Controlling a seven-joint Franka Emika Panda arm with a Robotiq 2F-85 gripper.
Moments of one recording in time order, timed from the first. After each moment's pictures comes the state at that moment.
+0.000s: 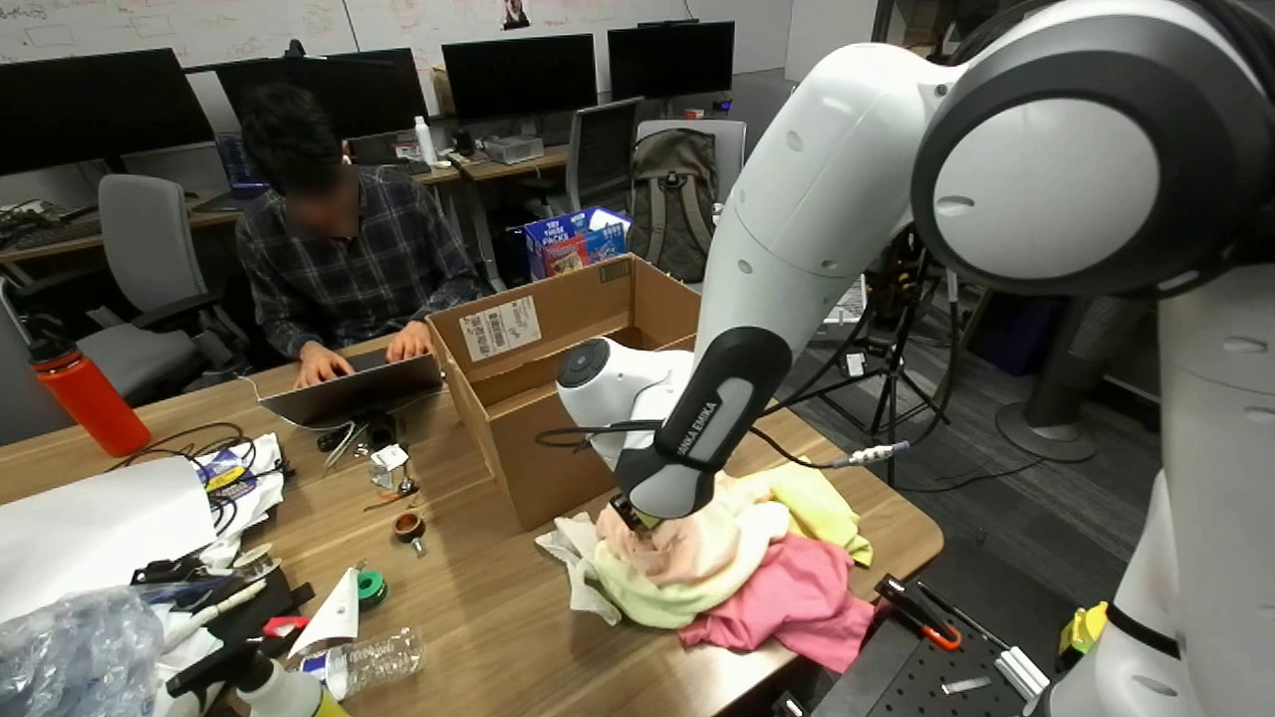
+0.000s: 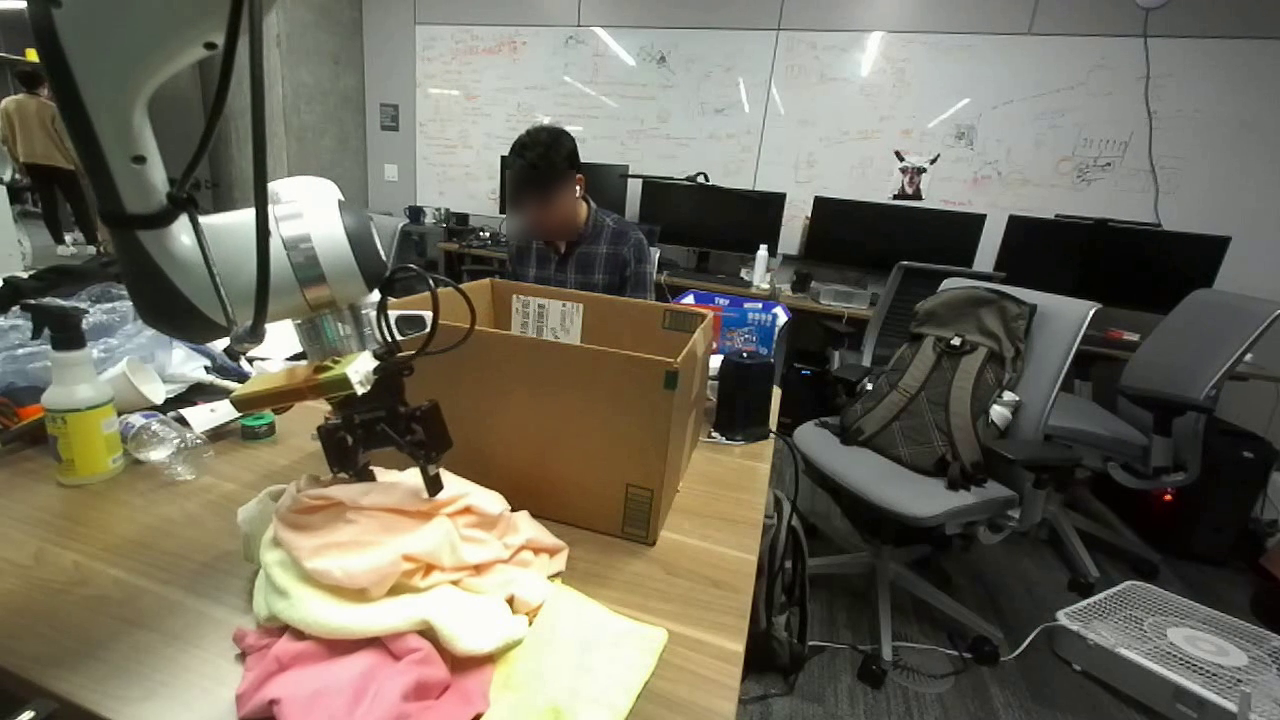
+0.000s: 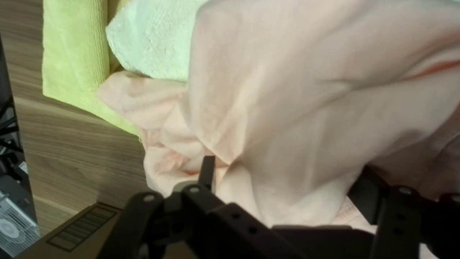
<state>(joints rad) 0.39 0.41 -0.18 -2.26 -0.51 2.52 0.69</state>
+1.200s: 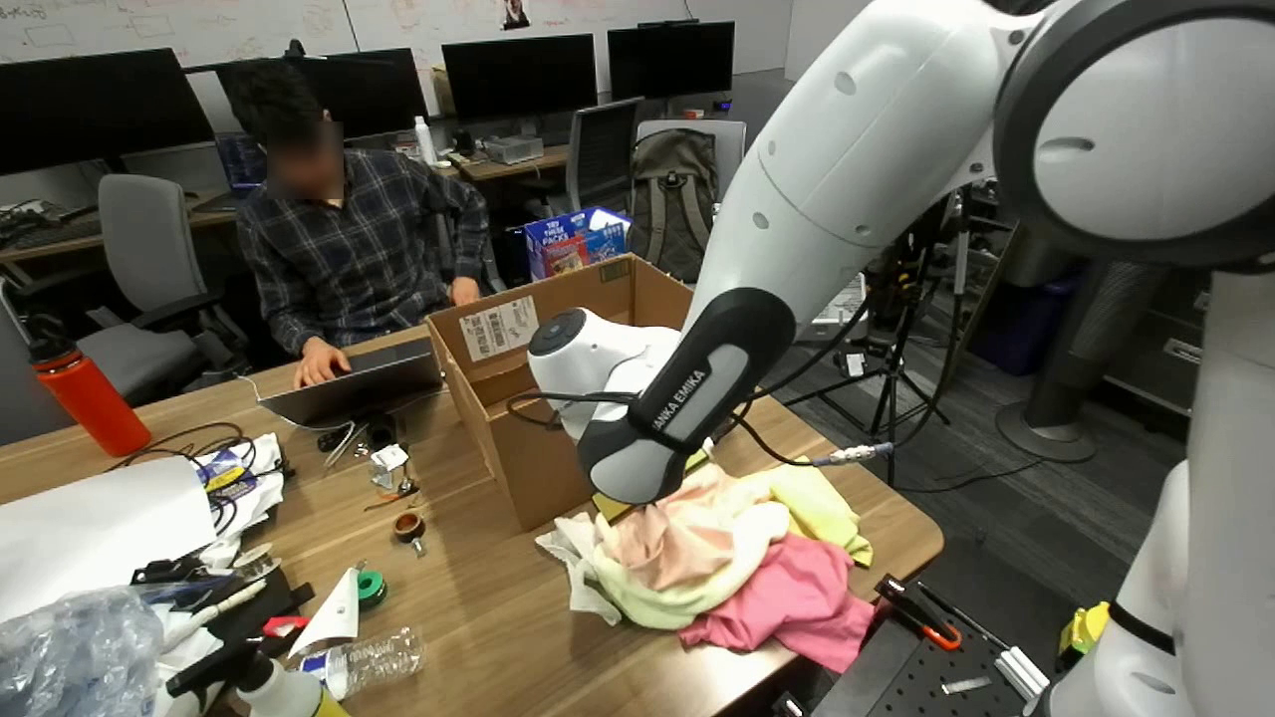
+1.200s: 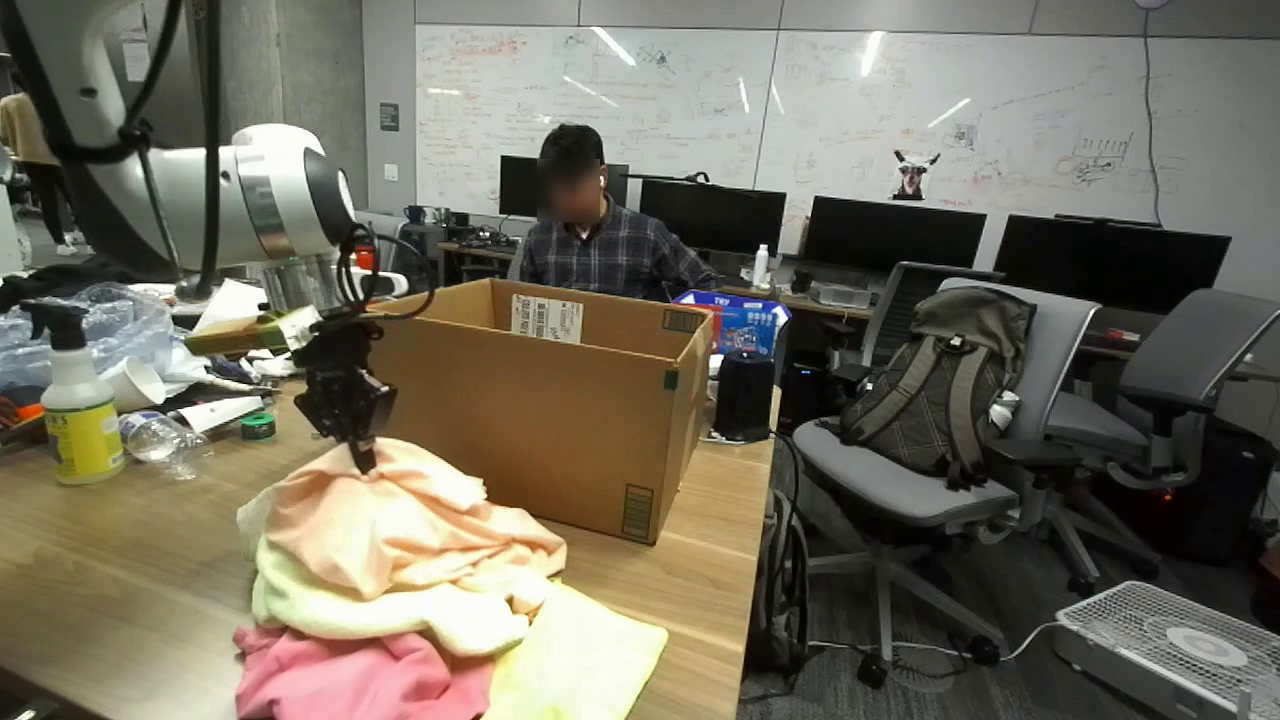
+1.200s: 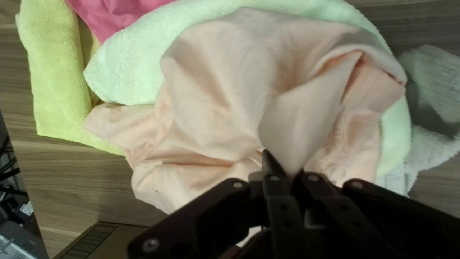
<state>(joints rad) 0.33 0.32 -0.04 -2.24 -0.39 2.41 0.79</state>
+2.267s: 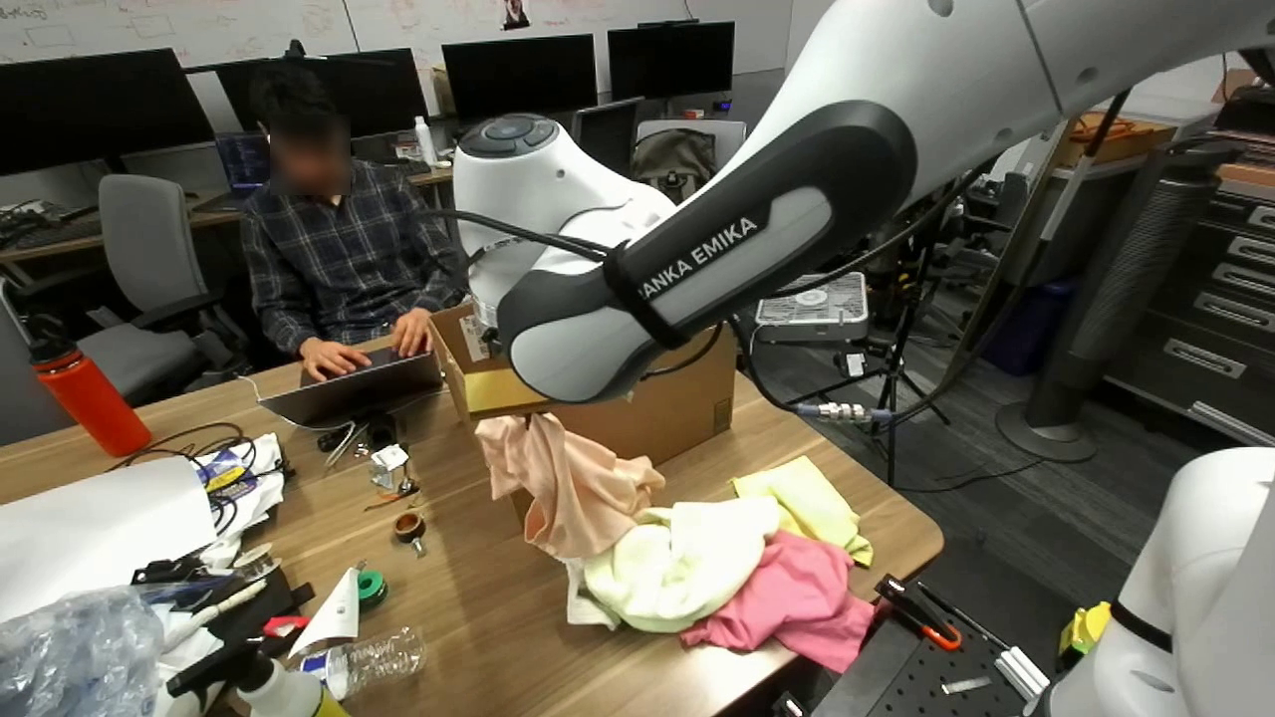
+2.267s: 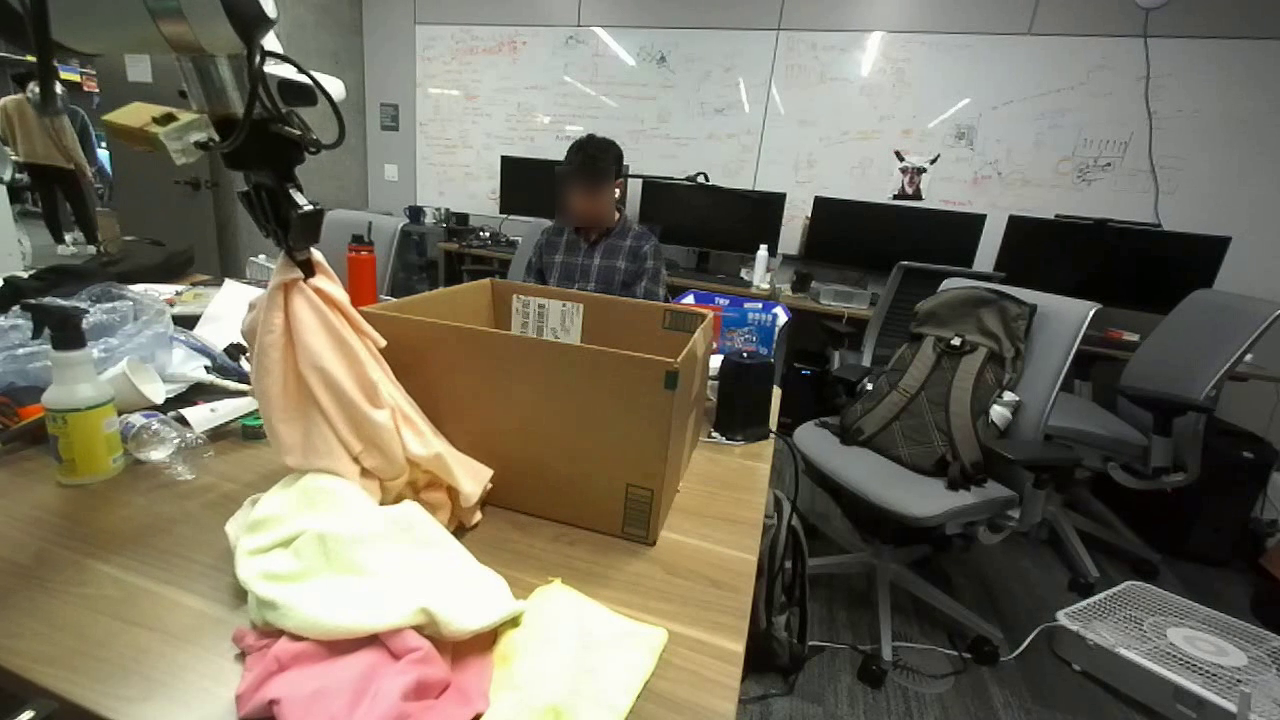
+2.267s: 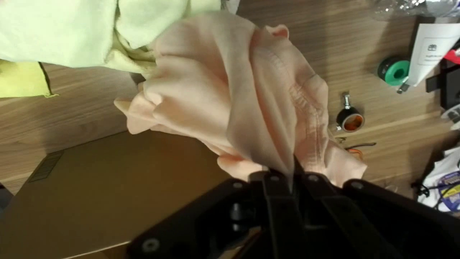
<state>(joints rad) 0.30 0.03 0.12 -2.16 -0.27 2.43 0.99</state>
